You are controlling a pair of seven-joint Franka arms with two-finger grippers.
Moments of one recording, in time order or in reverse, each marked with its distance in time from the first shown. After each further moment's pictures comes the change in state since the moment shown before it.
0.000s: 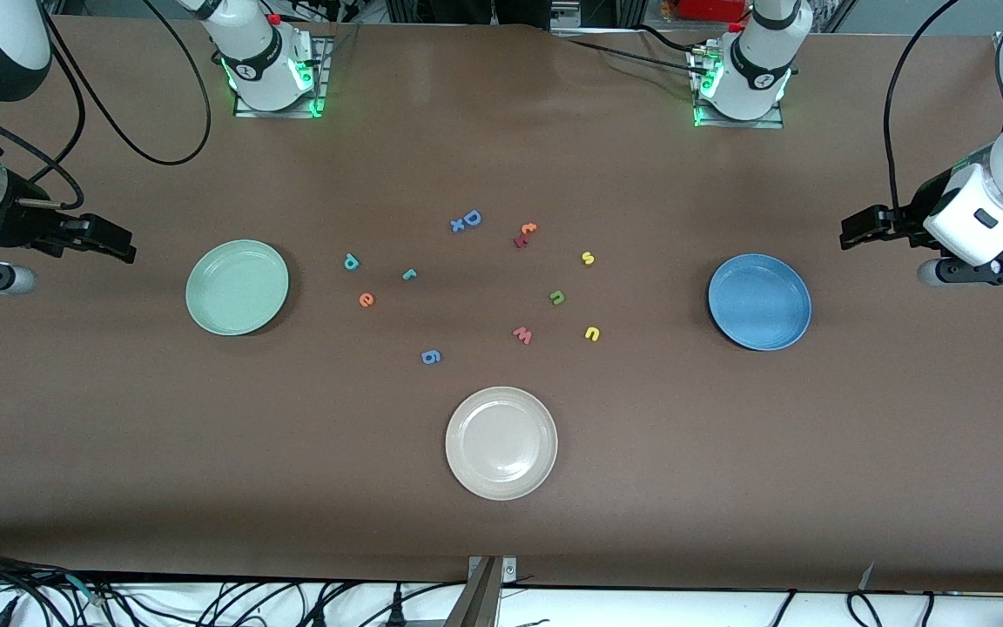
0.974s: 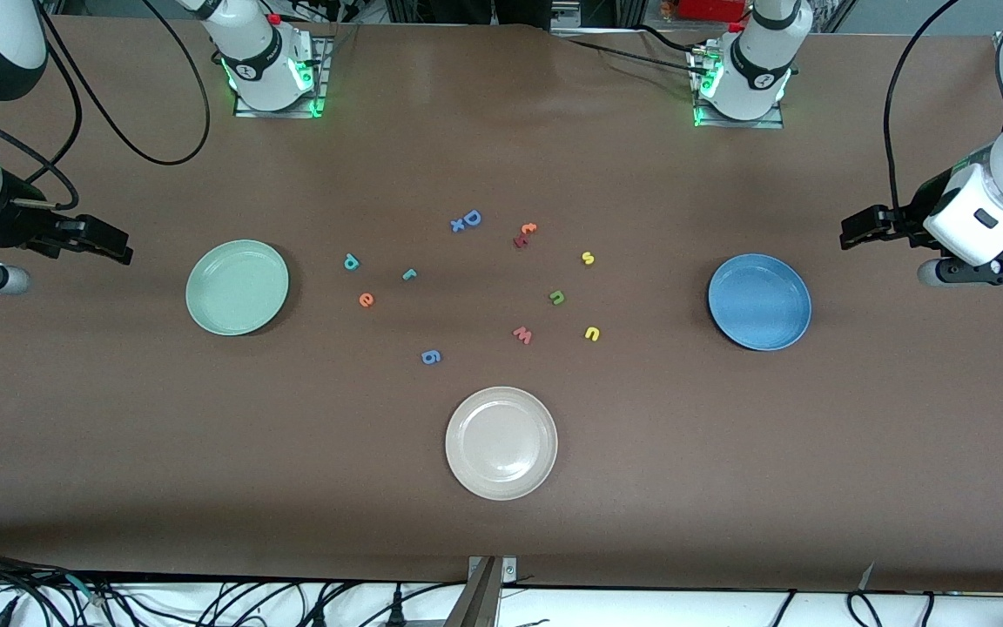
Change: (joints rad) left arm 0.000 0.000 0.000 0.000 0.000 0.000 0.000; right arm 0.000 -0.001 -0.004 0.002 0.021 0.007 0.004
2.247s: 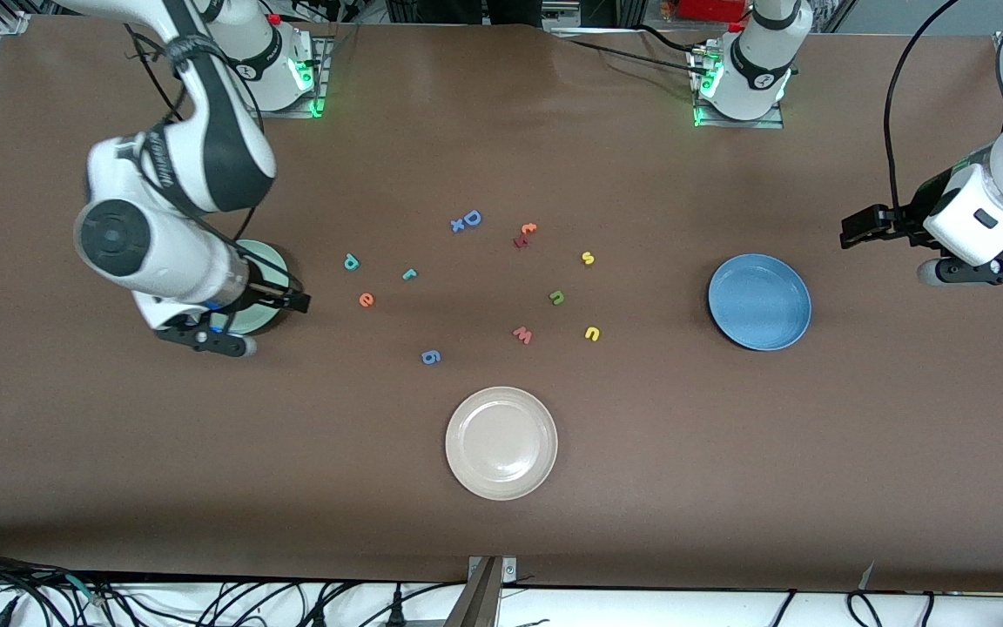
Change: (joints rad) left arm 0.001 0.000 0.001 0.000 0.000 -0.006 0.000; right arm 0.252 0.219 0.020 -0.194 0.031 0.280 0.422
